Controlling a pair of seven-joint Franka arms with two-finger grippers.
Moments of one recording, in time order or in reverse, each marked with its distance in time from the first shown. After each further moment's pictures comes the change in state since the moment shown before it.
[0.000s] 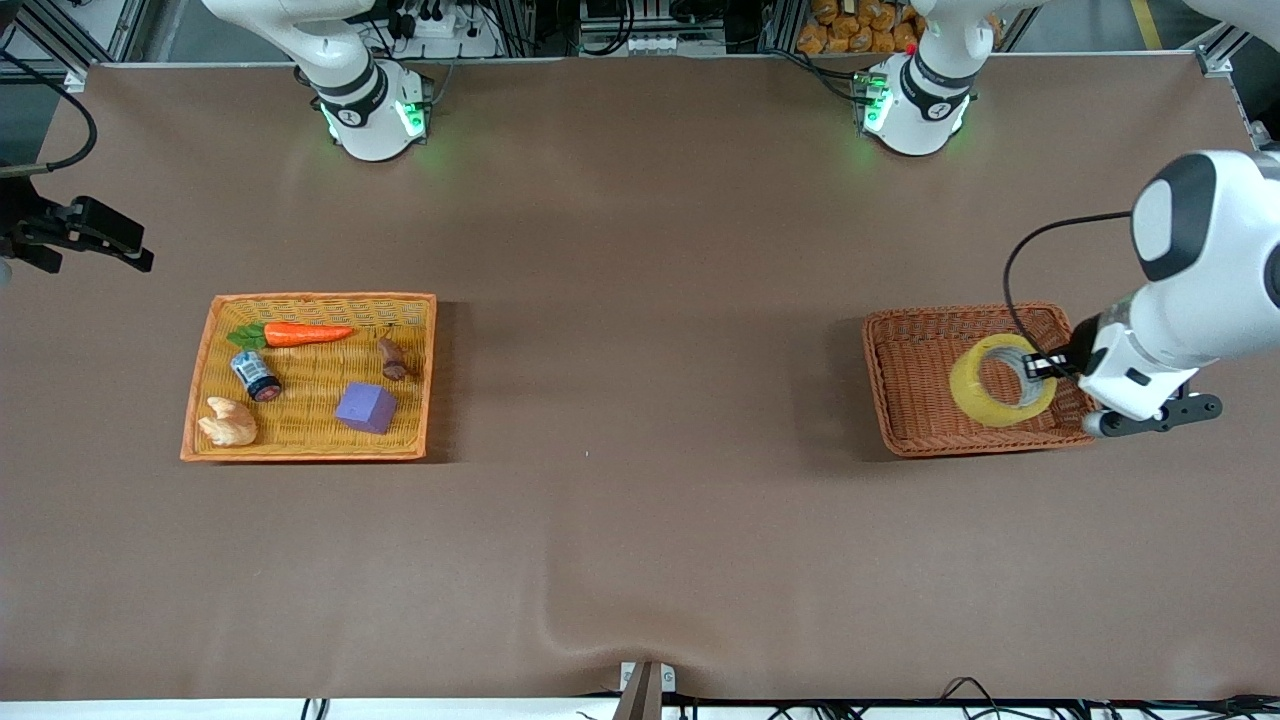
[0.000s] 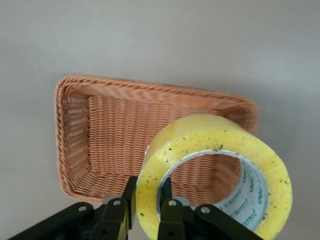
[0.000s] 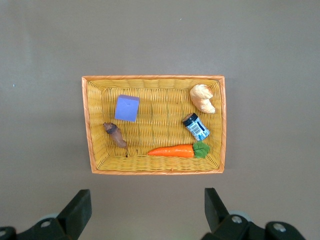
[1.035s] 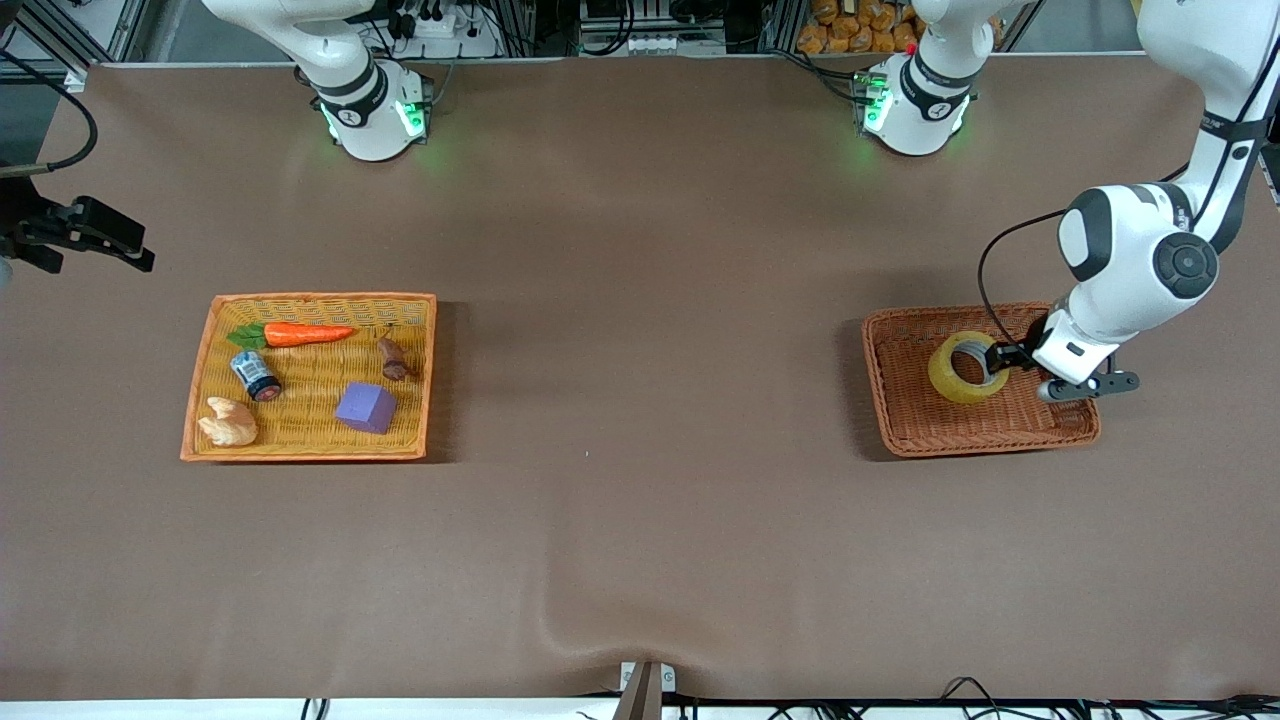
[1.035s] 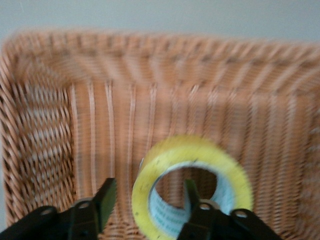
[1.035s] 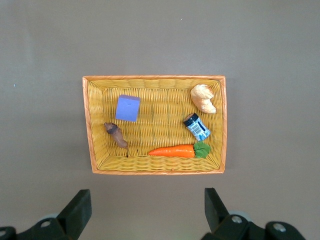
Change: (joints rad) left arm 0.127 -0.018 -0.027 -0.463 0.000 0.600 0.139; right arm 0.000 0.000 0.000 0.000 0.002 0.000 0.000
